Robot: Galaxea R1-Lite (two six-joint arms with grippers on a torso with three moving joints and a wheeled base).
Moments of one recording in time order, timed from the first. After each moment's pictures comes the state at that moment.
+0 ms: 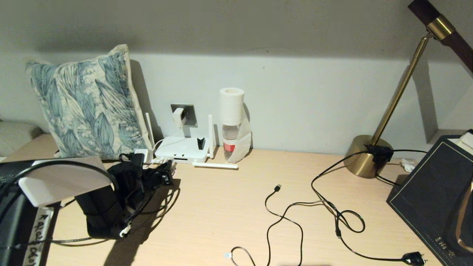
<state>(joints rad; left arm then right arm) -0.08 2.41 -0.81 -1.52 -0.08 -0.02 0.00 0.00 -0.09 0.22 -0.01 -0.04</state>
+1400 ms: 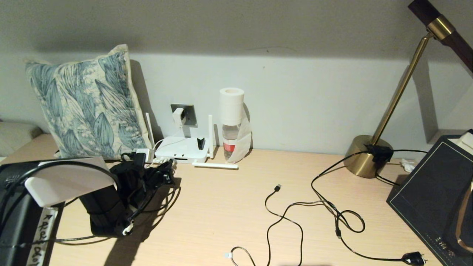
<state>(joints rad) -0.09 2.43 -0.84 -1.52 -0.08 -0.02 0.00 0.00 -0.09 0.22 -0.01 -0.04</state>
